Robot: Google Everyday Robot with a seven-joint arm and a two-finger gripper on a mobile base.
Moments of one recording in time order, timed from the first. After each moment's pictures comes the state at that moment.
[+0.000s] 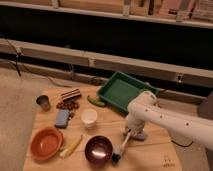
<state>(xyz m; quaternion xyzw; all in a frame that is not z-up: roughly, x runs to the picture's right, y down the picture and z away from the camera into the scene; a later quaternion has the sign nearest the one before) 0.146 0.231 0.772 -0.29 -0.17 -0.38 0.86</state>
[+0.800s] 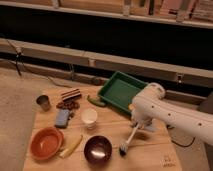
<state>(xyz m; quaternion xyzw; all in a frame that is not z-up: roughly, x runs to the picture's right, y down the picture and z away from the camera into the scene) 0.201 0.184 0.745 -0.28 -0.08 -0.36 0.89</state>
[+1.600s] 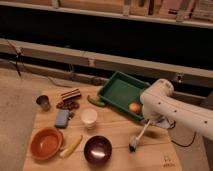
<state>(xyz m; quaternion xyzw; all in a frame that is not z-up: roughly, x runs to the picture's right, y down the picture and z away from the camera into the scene) 0.244 0.167 0.747 -0.29 -0.03 -0.34 0.89</state>
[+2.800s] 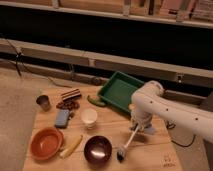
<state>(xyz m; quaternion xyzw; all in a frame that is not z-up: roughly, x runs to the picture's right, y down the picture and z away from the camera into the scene) 0.187 0.202 0.731 -0.32 -0.13 -0.35 0.87</state>
